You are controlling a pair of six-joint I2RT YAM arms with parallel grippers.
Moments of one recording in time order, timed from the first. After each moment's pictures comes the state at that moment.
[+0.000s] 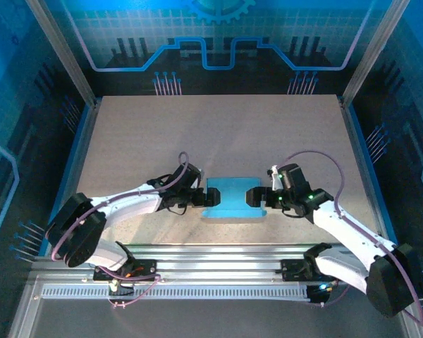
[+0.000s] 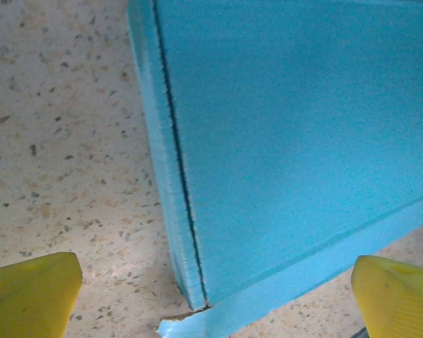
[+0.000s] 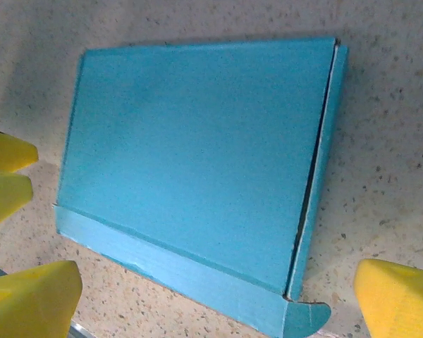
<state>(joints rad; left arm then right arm) -0.68 1.45 0.75 -0.30 0.19 -0.75 0.44 1.03 0.57 -0.47 -0.27 0.47</state>
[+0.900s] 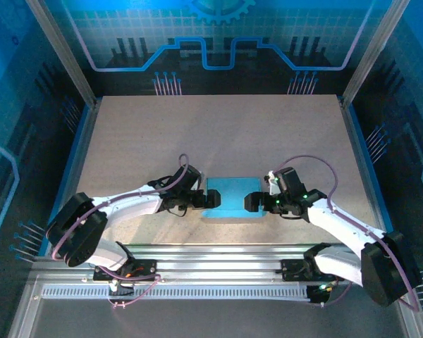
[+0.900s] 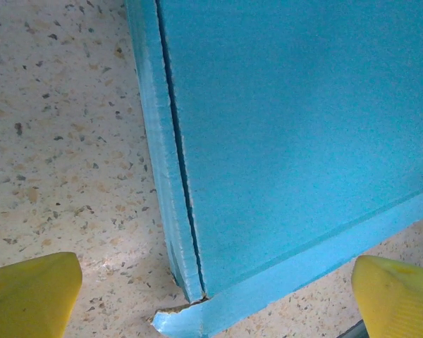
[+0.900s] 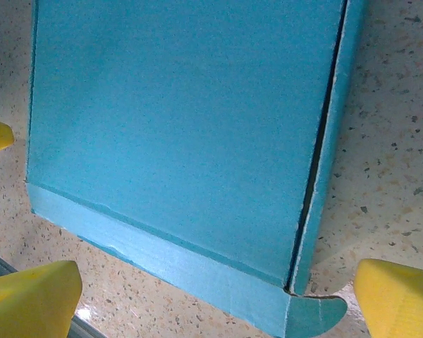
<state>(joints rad) -0.69 1.44 0.73 -0.27 0.21 -0.77 0.44 1.11 0.53 -0.42 -0.33 0.49</state>
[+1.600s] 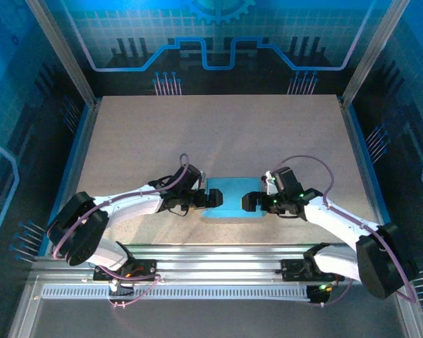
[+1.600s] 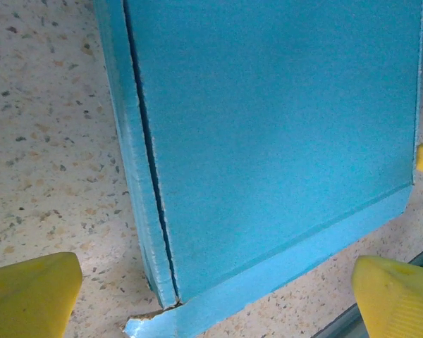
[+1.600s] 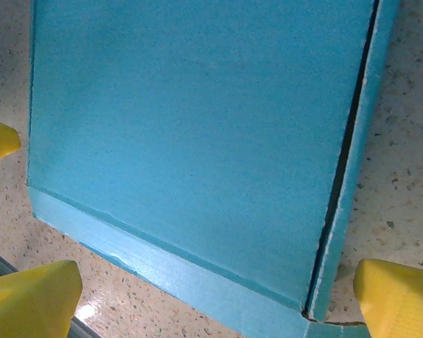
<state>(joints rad) -0.69 1.46 0.73 -0.23 0.26 -0.80 0.45 1.17 0.52 -0.36 -0.35 0.51</state>
